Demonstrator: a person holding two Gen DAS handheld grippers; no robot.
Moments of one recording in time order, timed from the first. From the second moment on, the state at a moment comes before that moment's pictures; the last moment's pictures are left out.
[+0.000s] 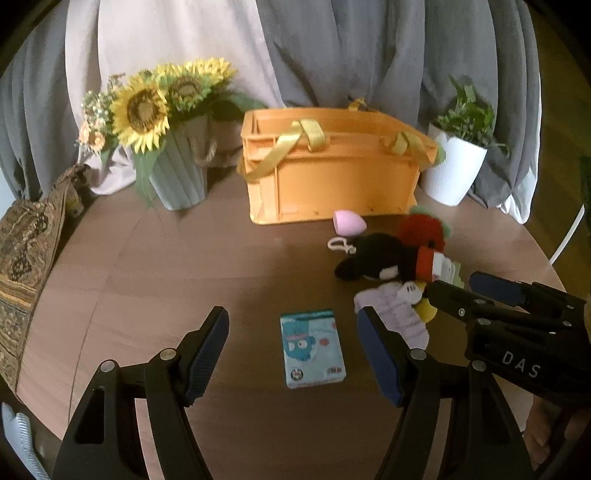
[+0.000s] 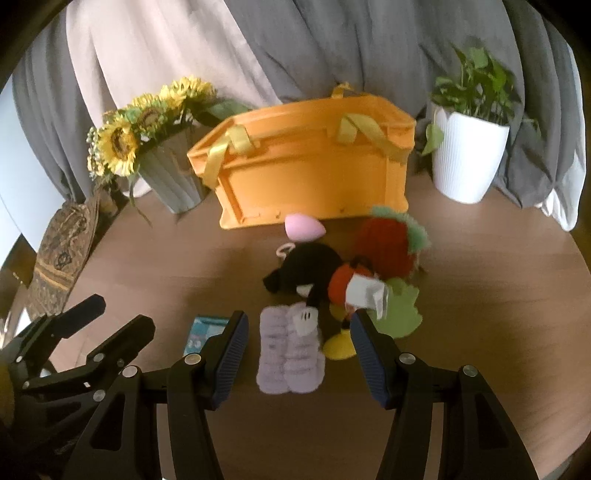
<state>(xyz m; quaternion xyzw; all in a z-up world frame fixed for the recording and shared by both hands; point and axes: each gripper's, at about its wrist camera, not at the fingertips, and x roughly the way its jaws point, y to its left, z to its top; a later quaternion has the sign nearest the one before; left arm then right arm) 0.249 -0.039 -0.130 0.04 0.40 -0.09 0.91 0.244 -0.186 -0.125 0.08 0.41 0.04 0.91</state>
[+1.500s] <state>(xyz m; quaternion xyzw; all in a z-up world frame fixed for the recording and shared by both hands) 0.261 -0.053 -0.208 0.02 0.47 -0.12 0.88 0.255 -0.181 -0.185 0.09 0.46 0.12 0.87</state>
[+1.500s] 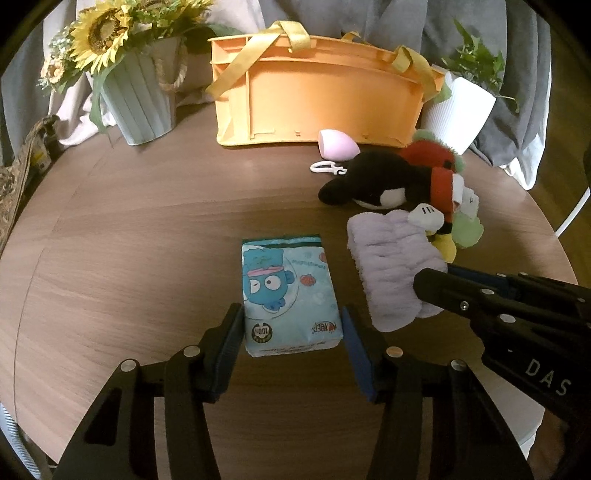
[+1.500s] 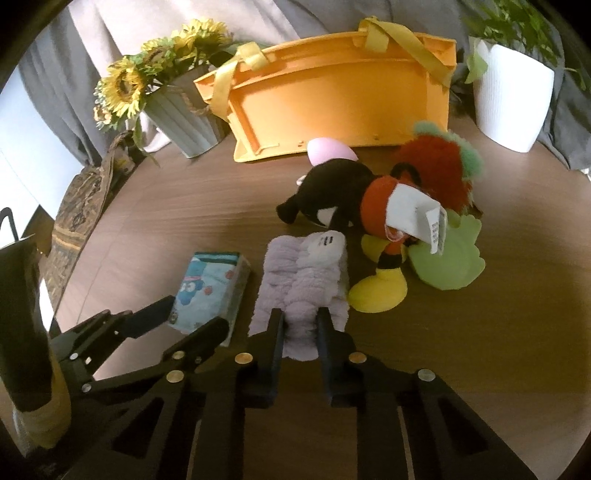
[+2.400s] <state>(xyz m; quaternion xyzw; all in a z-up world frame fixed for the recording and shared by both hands) 0.248 -0.027 -0.112 -0.01 0.36 -0.11 0.93 0.241 -0.164 -0.109 0.10 0.38 0.14 0.91</state>
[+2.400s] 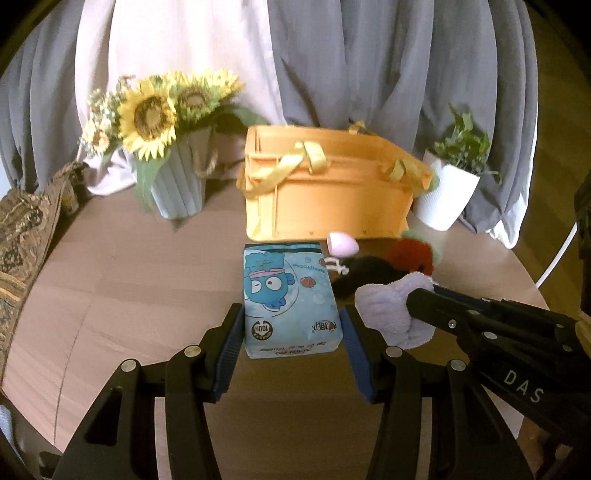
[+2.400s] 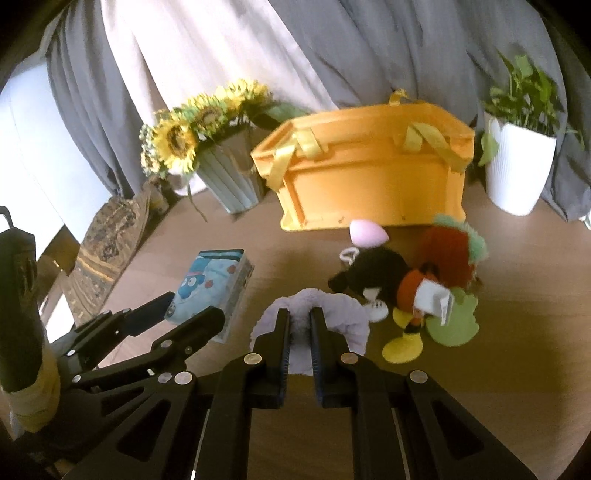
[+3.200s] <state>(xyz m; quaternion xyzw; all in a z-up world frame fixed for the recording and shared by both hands) 0.263 -0.032 -0.041 -0.02 0.26 -0.11 0.96 0.247 -0.173 -0.037 0.08 0.27 0.12 0.95</state>
